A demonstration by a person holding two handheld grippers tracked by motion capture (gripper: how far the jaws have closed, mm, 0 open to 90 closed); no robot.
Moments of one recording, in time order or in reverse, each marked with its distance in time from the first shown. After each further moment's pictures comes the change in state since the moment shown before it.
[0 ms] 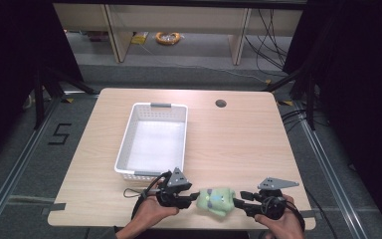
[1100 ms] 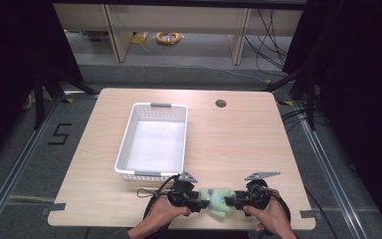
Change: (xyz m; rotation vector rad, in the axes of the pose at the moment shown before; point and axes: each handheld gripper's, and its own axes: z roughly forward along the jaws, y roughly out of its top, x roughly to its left) left arm -0.004 -0.004 0.040 0.127 -0.132 -0.207; right arm -0.022 0.007 0.044 0.155 0.002 0.095
